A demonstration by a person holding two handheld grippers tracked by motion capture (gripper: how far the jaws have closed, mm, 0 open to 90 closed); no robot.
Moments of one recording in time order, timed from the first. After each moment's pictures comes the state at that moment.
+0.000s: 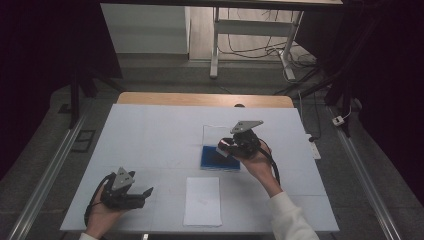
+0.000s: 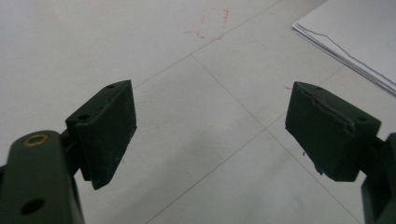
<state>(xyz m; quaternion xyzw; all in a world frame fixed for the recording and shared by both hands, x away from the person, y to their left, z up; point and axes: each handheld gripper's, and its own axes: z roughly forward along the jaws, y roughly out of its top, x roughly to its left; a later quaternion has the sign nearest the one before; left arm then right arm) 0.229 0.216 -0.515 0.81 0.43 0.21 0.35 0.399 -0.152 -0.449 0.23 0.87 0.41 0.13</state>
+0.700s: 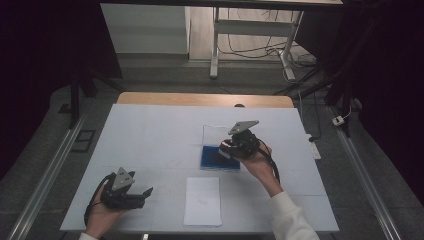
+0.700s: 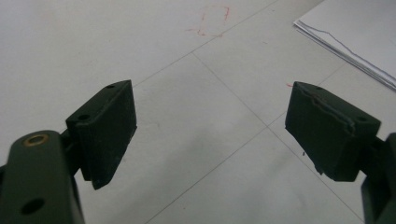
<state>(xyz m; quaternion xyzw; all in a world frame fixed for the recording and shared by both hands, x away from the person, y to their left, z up) 0.230 0.217 -0.516 0.81 0.43 0.21 0.35 0.402 -0.149 -0.454 0.24 0.89 0.36 0.14</state>
